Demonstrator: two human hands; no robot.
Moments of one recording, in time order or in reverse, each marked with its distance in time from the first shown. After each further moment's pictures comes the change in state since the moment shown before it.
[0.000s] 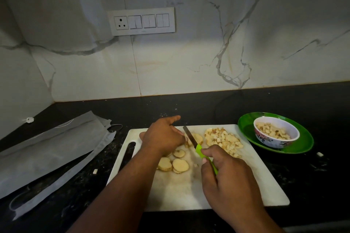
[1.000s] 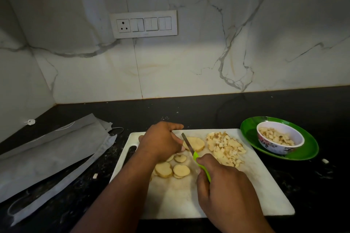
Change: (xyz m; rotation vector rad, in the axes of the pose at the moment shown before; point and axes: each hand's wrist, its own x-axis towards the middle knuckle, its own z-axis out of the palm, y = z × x) left_hand 0.003 -0.008 -0.005 0.062 -0.076 0.011; right_hand 0.002 -0.004 0.008 -0.150 -0.055 -0.059
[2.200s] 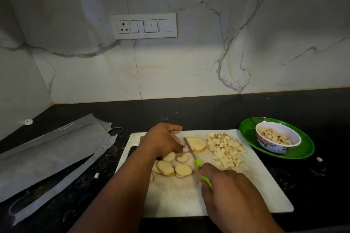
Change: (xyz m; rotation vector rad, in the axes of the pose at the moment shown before) left_hand 0.005 -0.001 -0.007 -0.098 -0.148 -0.049; right_hand -0.006 -0.004 -0.015 -0.136 -0.210 -0.029
